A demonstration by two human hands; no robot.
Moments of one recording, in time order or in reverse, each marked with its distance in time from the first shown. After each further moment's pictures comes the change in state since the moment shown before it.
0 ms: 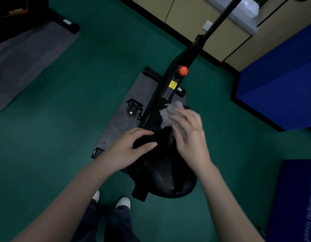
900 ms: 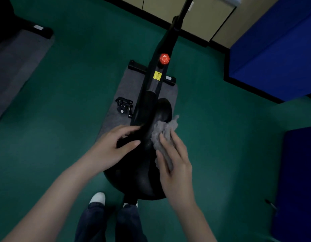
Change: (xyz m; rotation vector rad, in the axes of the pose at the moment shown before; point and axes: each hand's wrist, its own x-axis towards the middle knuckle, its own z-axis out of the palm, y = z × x) left_hand 0.022 0.018 0.003 0.072 -0.072 0.044; right_hand -0.076 -0.029 0.005 0.405 0.136 0.476
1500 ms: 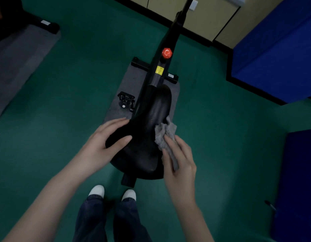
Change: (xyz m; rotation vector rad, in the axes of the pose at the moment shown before) left_hand -0.052 0.001 0.012 0.027 0.172 0.009; right_hand -0.041 0.024 -0.009 -0.035 0.069 -0.040
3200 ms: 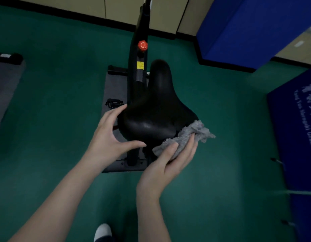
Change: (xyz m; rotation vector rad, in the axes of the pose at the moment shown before) left_hand -0.010 -0.057 -0.021 0.021 -0.110 0.209; right_hand -0.062 -0.050 0.150 0.383 0.988 0.374
